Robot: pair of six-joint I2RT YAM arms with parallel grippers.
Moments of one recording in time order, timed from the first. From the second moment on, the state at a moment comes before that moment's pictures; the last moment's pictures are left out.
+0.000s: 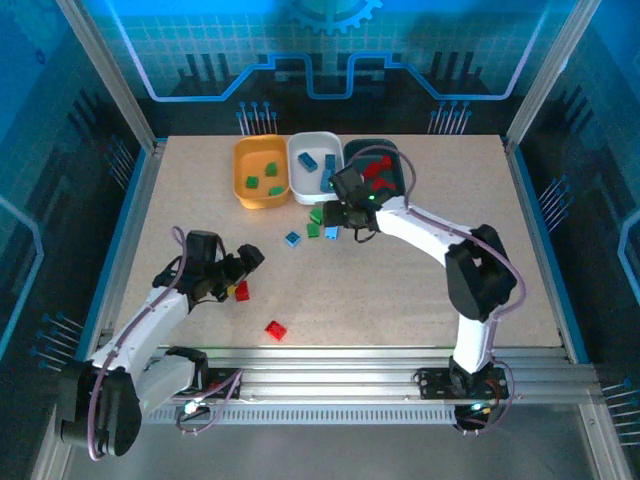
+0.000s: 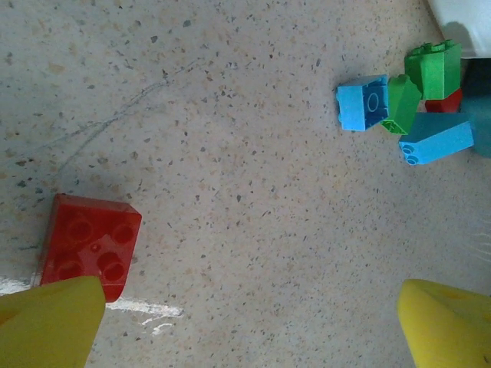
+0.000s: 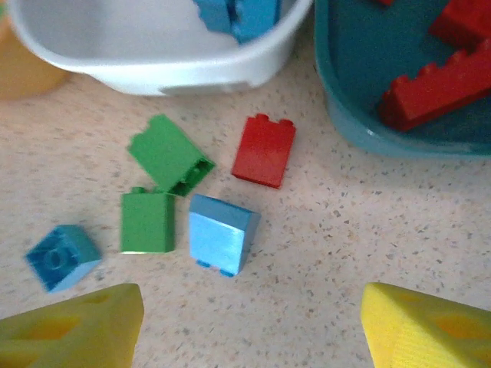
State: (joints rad) left arm -0.14 1.00 0.54 -0.46 0.29 -0.92; right arm 0.63 1.90 1.46 -0.58 0.19 0.55
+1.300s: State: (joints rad) left arm -0.13 1.15 0.54 -0.33 0.44 -0.90; right arm 0.63 1.97 1.76 -0.61 0.17 0.48
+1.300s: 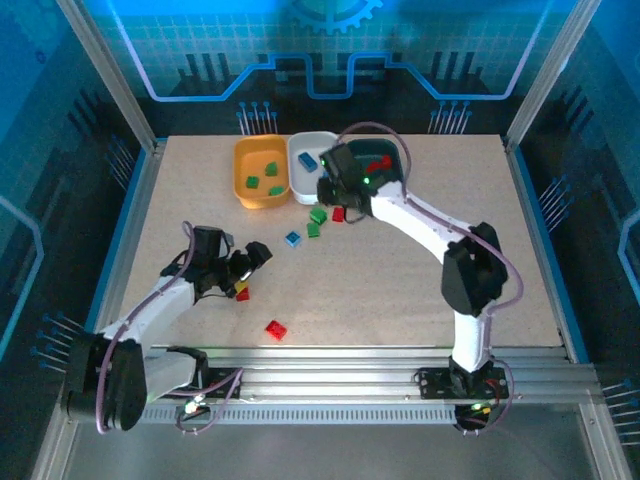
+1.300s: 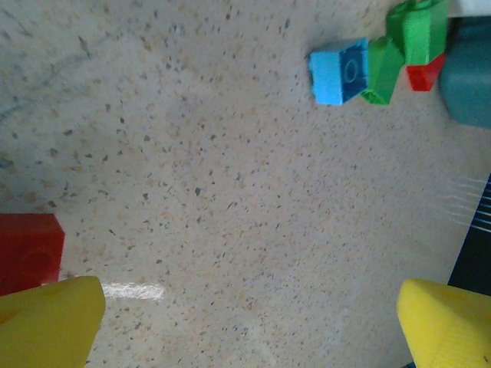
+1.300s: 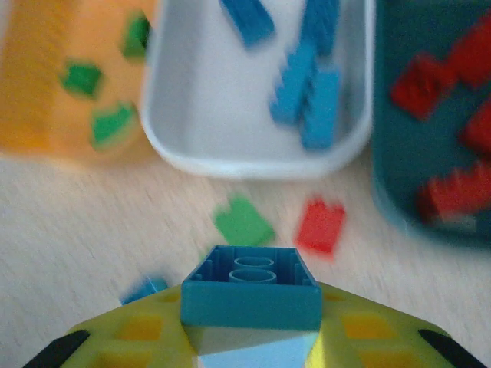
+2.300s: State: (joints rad) left arm -0.15 1.09 0.70 -0.68 0.24 -0.87; right arm 0.53 2.06 1.82 -0.67 0.03 0.33
